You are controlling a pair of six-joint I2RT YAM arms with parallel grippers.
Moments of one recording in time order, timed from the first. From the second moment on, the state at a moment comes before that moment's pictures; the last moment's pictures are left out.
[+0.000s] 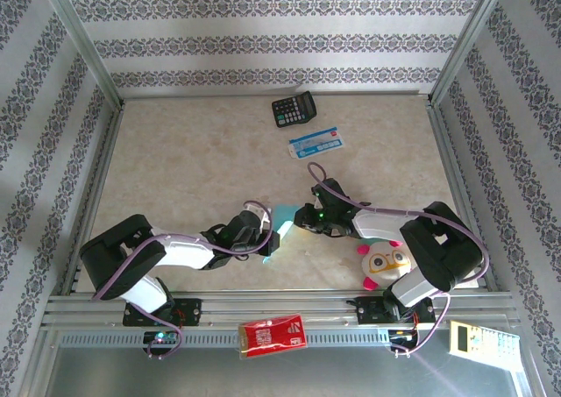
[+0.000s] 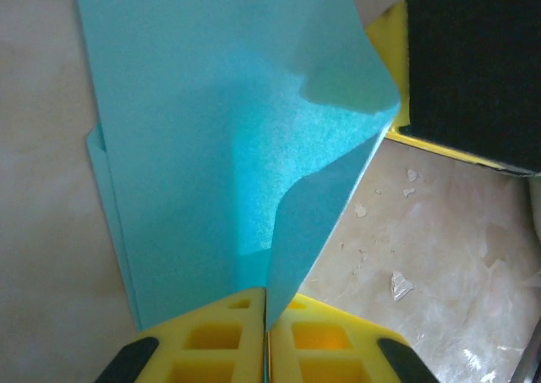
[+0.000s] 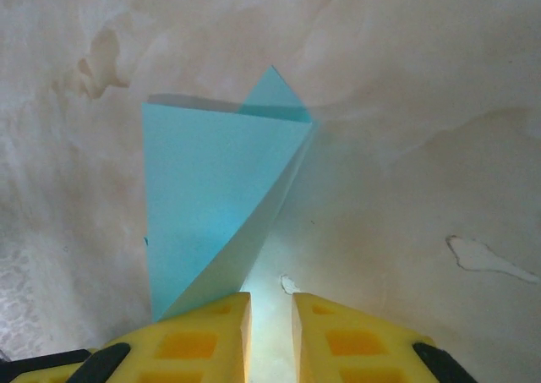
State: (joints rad) left arm -0.88 1.54 0.46 0.39 0.12 -0.76; right arm 0.60 1.55 0.60 0.03 -0.33 0.89
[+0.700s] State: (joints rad) left arm -0.88 1.58 0.55 0.22 0.13 -0.66; right arm 0.62 1.55 0.58 0.09 -0.34 0.92
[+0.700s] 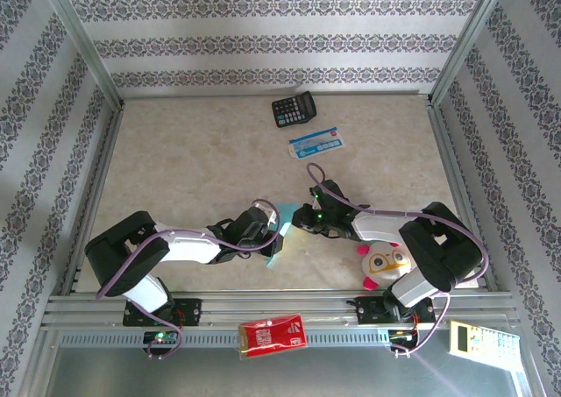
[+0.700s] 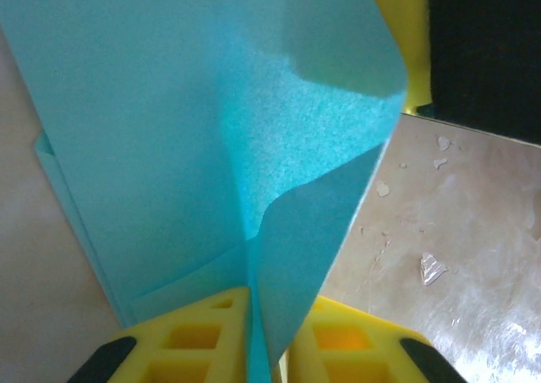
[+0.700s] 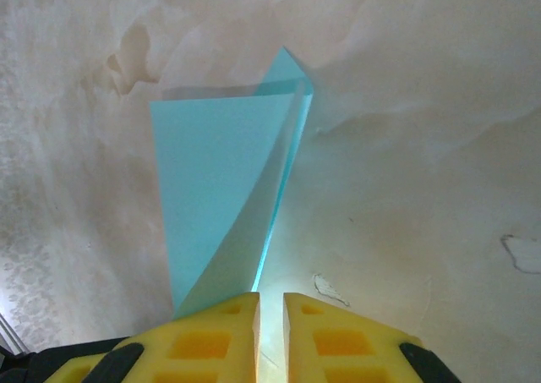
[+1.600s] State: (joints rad) left arm -0.84 1.64 0.41 0.62 0.37 -0.89; right arm 0.55 1.32 0.55 -0.06 -0.37 0.72
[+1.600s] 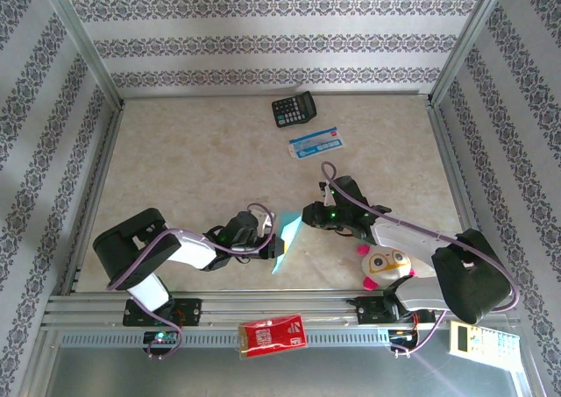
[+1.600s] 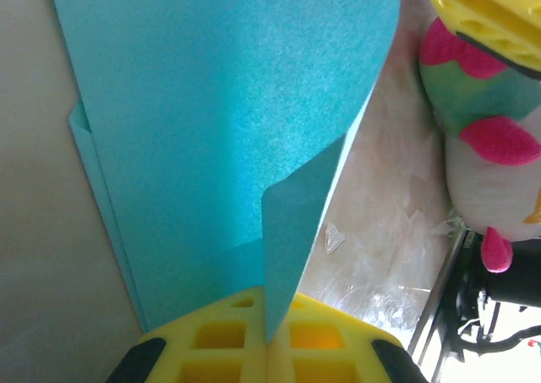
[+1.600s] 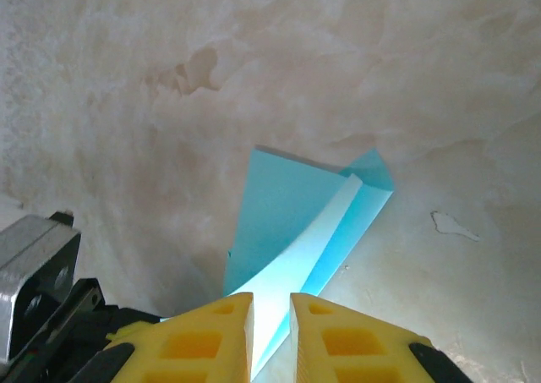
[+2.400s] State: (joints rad) left arm -0.77 1.77 0.28 1.02 0.44 -1.19; right arm 0.59 1.33 0.57 -0.08 -0.41 0.67
